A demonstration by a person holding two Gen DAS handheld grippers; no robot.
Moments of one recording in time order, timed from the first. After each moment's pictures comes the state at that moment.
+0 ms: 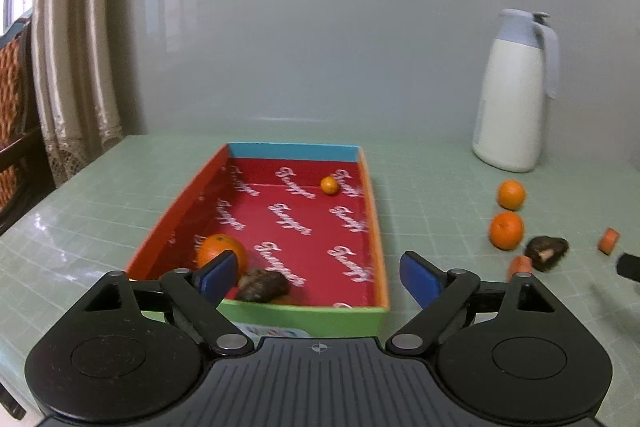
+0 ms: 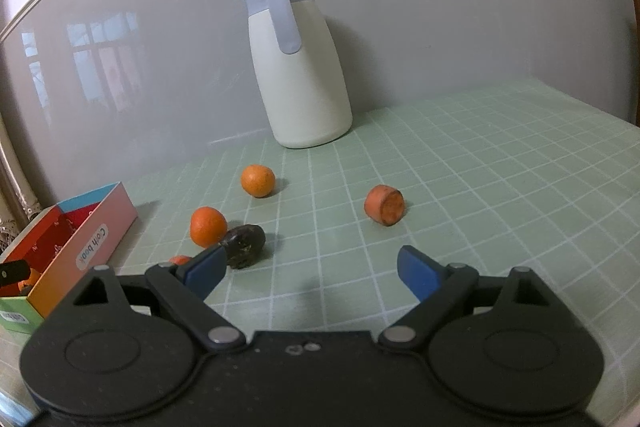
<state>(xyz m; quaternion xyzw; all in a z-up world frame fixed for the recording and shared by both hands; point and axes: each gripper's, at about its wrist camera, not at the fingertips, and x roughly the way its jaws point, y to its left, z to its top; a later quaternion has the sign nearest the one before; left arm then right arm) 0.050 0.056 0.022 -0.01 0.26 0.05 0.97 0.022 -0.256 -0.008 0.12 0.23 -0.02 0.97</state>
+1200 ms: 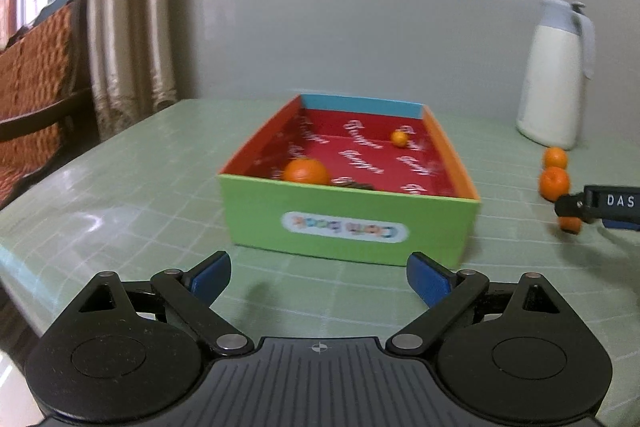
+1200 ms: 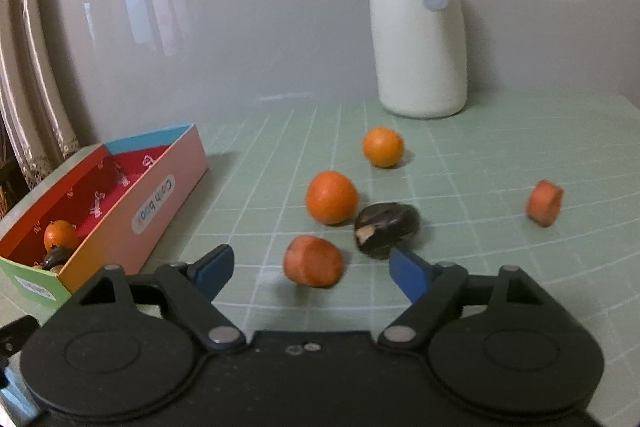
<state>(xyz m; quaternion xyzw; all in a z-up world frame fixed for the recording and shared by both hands) 0.000 0.103 -0.018 -0.03 0.26 0.11 0.96 0.080 -0.158 -0.019 0.06 0.28 0.06 0.96</state>
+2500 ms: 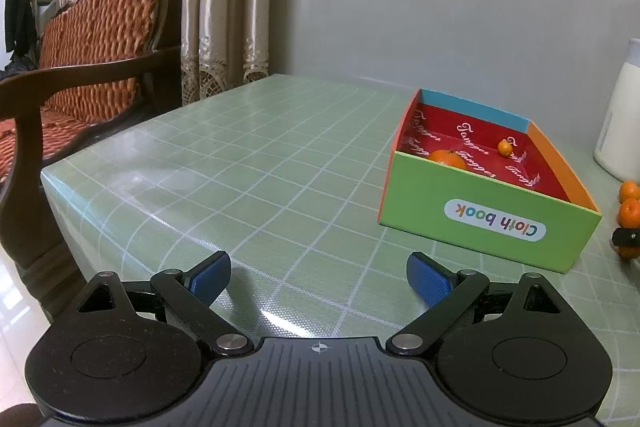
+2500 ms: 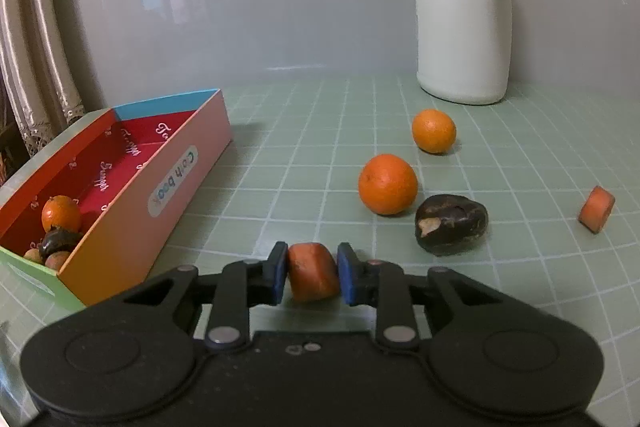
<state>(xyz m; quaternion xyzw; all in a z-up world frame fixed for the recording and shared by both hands) -0.024 0.173 -0.035 -0.08 0.26 0.20 0.94 0.094 -0.126 -0.022 0.03 0.31 0.08 0.95</state>
